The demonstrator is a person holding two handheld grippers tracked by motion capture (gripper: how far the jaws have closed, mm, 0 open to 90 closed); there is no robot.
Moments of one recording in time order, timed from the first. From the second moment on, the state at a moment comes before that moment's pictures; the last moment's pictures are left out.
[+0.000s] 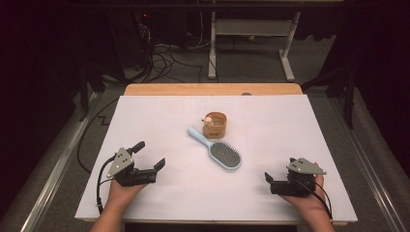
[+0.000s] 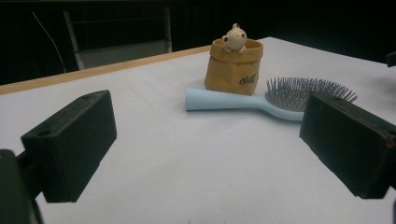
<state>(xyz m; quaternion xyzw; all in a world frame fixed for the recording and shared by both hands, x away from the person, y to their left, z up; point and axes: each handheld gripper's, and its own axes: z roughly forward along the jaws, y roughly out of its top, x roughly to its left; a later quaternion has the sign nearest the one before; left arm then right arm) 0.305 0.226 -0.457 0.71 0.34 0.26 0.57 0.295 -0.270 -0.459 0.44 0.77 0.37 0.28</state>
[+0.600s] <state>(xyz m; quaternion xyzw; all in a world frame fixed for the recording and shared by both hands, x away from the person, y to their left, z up) 0.305 0.227 -0.459 0.70 0.33 0.27 0.57 0.304 -0.265 -0.457 0.45 0.80 0.33 0.21</state>
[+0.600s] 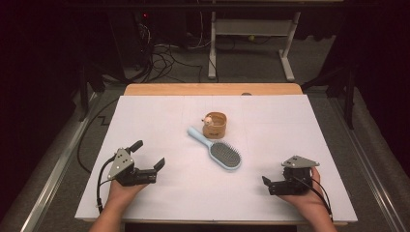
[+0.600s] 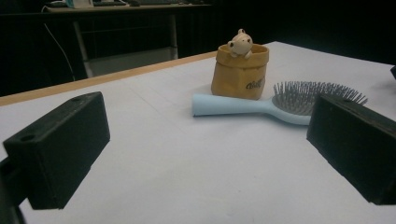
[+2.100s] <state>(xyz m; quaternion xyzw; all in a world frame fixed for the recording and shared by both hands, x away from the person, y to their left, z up) 0.307 0.225 -0.461 0.72 0.33 0.25 0.56 0.328 -0.210 -0.447 0.36 0.88 0.27 0.13</state>
